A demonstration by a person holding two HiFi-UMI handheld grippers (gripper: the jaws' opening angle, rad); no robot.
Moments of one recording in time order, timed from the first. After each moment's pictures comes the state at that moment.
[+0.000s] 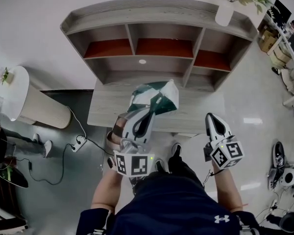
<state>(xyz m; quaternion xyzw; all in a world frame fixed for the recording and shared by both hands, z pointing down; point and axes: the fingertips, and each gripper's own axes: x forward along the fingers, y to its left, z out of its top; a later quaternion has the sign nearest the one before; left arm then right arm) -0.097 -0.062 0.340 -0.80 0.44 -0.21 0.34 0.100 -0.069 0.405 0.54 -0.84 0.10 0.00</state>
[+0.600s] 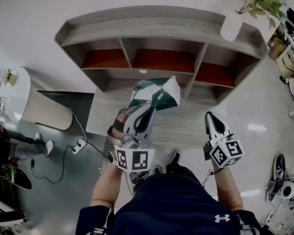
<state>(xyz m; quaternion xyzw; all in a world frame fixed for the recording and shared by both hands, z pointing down) -0.060 -0.166 0.332 -0.78 0.45 -0.23 0.37 0.129 -0.178 0.405 0.51 -0.85 0.11 0.00</state>
